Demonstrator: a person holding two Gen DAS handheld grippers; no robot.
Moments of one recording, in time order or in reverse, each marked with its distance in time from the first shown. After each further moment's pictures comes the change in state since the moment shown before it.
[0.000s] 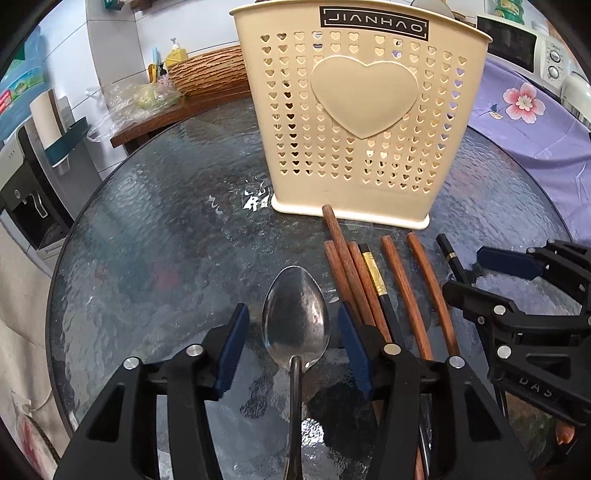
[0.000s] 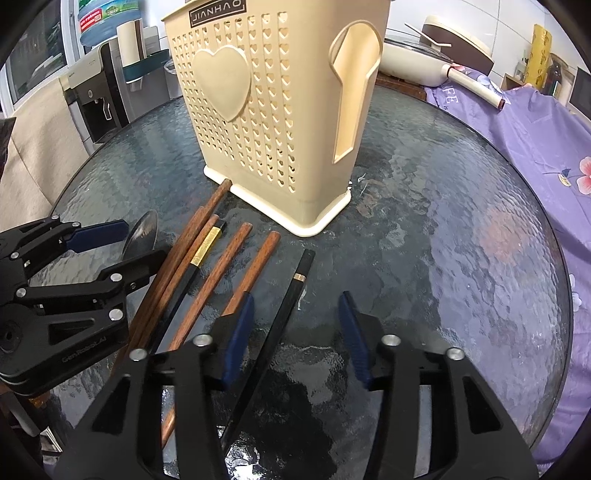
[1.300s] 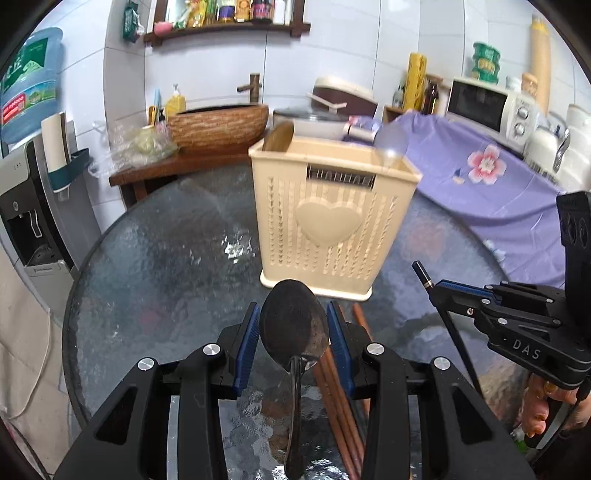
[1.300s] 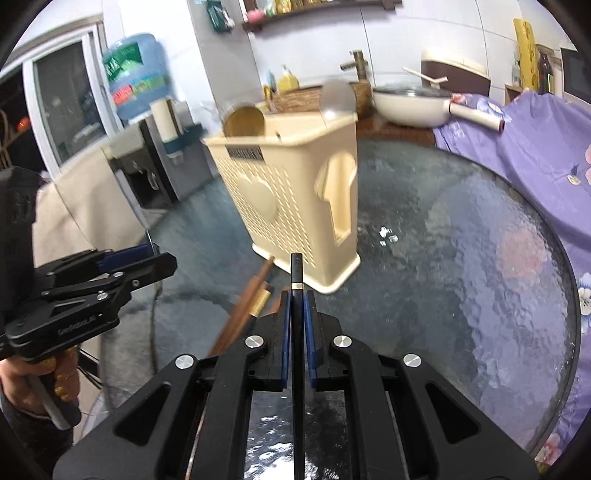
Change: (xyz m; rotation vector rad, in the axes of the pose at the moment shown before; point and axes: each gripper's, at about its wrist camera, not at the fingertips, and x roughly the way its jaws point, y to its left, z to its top) left arm -0.090 0.008 0.013 -0.048 -0.233 -0.128; right arm -0.084 -0.026 0.004 0.090 -0.240 0.223
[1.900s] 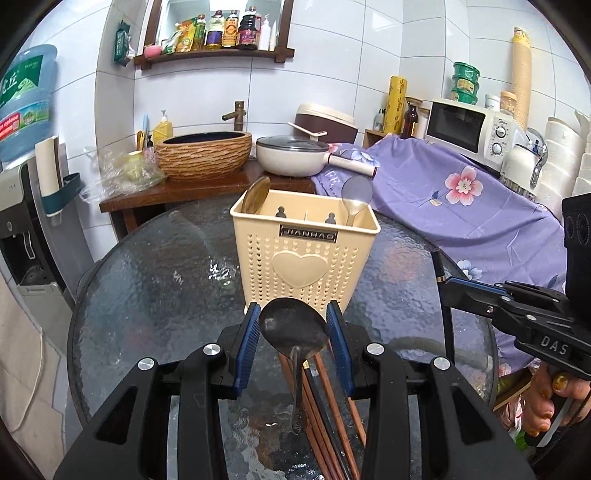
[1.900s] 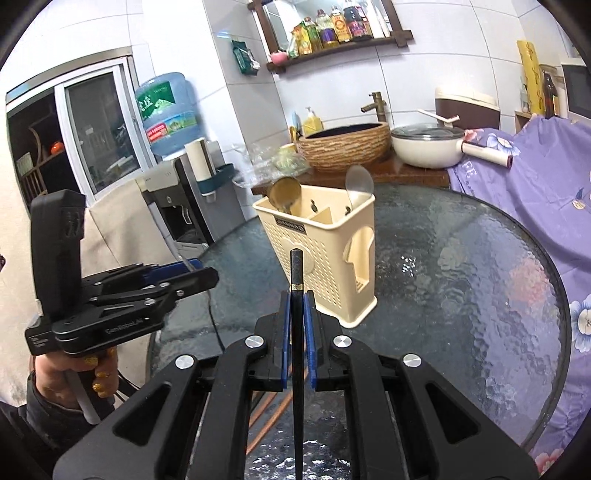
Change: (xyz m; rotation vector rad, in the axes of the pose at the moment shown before) left arm -0.033 -0.009 0.022 0.026 -0.079 -0.058; right arm -0.067 0.010 0.021 -0.012 -0.134 0.102
